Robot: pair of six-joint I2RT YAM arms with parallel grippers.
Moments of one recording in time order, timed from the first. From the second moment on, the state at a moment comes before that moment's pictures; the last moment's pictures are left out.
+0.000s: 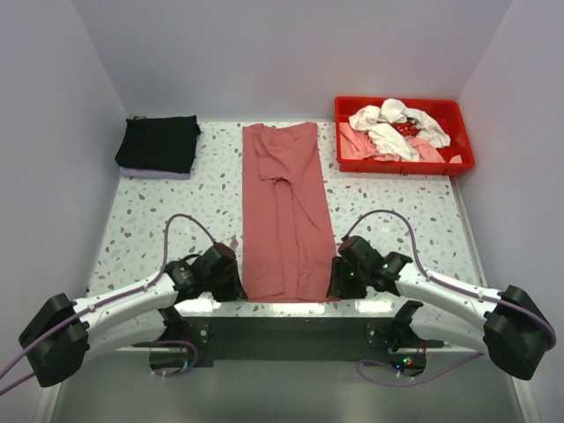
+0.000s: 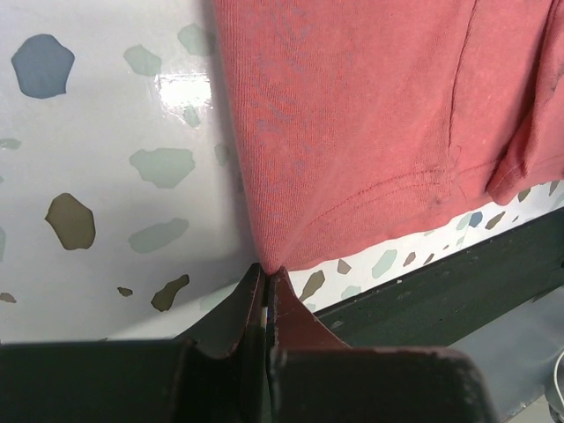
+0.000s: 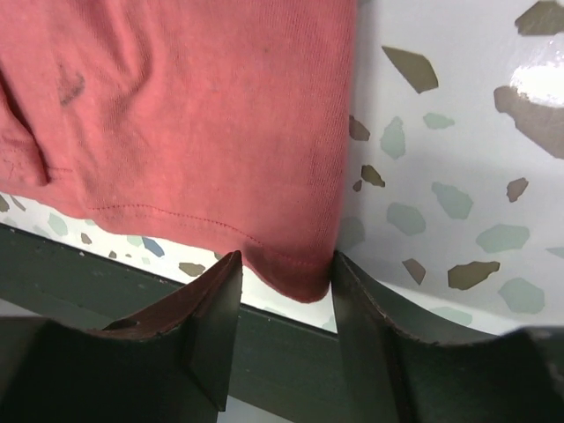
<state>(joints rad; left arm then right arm) -0.84 0.95 0.34 -0.43 0.09 -0.96 0.81 1.04 0.45 -0.54 -0.07 0.88</state>
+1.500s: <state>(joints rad) -0.91 0.92 0.53 -0.55 -0.07 -0.99 0.79 1.05 0.62 -0.51 -0.16 0.77</state>
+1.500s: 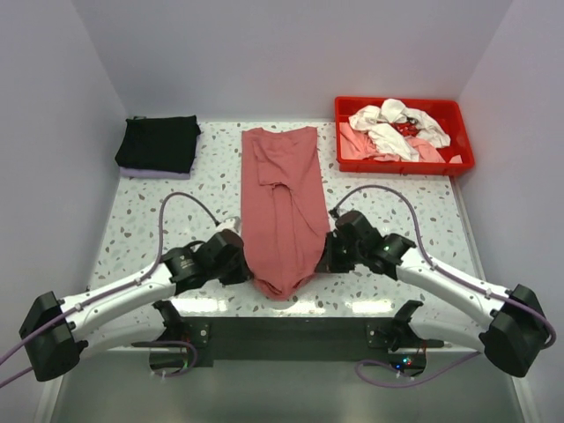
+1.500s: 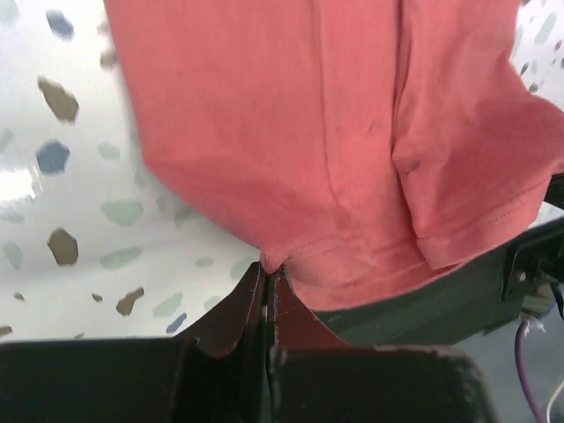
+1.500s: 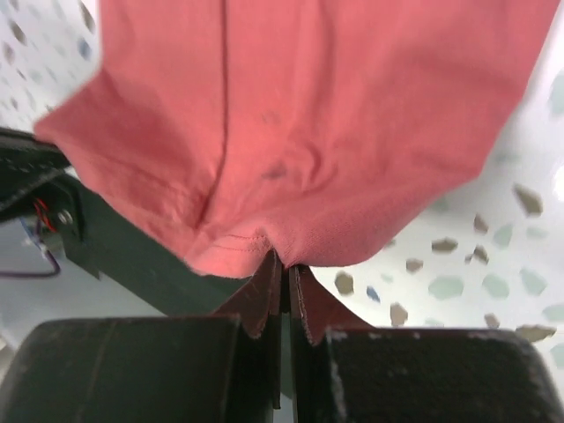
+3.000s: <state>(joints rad) -0.35 1.78 1.14 -0.16 0.08 -0.59 0.40 1.84 1.32 -0.33 -0.10 0.56</state>
